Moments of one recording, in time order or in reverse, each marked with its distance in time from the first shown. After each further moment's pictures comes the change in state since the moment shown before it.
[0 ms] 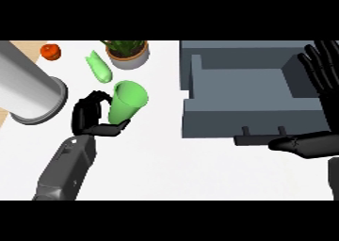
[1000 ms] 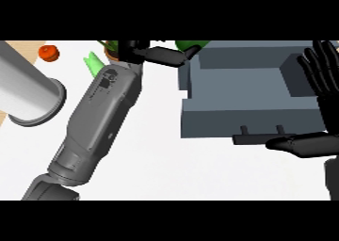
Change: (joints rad) left arm -0.446 -0.105 -0.271 -0.329 0.079 0.281 0.598; right arm 0.018 0.014 0.000 0.020 0.032 -0.007 -0.047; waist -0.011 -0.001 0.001
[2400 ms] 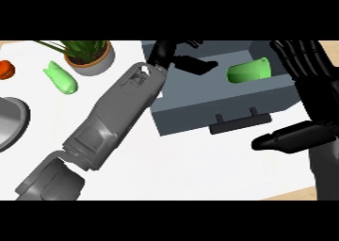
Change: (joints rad) left arm -0.229 -0.003 -0.377 0.459 0.217 0.119 0.180; right arm -0.138 0.015 0.067 0.035 -0.064 0.069 0.013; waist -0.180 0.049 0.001
